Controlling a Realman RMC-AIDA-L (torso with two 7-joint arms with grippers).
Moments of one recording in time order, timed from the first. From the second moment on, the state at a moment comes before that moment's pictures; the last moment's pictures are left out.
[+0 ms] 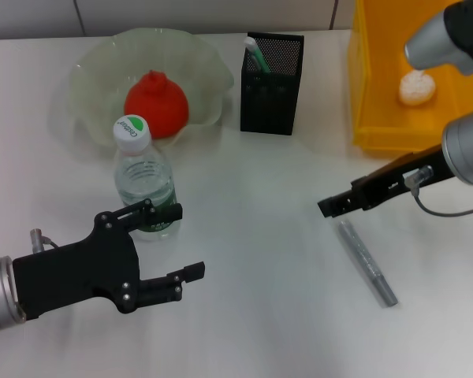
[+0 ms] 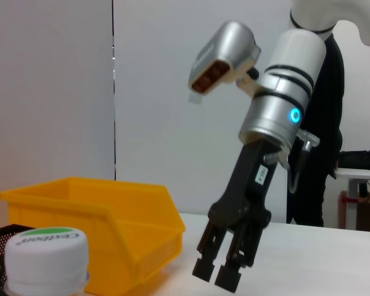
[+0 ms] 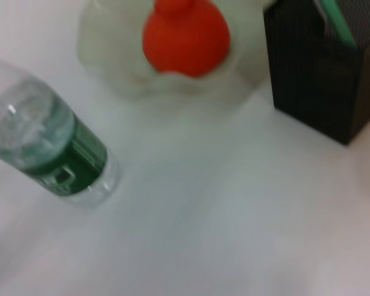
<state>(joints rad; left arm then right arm) -0.21 -2.06 1.14 0.60 1.51 1.62 -0.87 0.43 2.09 -1.43 -1.47 -2.42 -1.46 2.72</state>
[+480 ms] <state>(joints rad) -0.21 -2.06 1.14 0.60 1.51 1.62 -0.87 0.46 2.09 -1.48 -1.38 -2.45 -1.42 2.74</state>
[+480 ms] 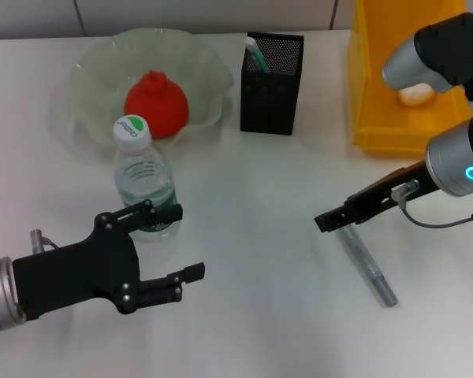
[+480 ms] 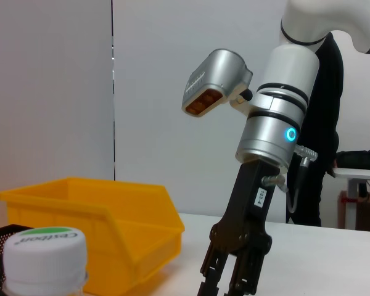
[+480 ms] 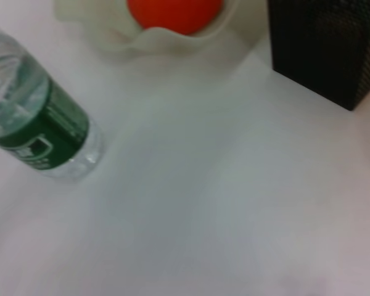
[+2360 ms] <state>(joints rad) -0.21 -2.06 1.14 0.58 1.51 1.62 -0.87 0.44 2.09 -1.36 -1.50 -2.34 -1.36 2.65</state>
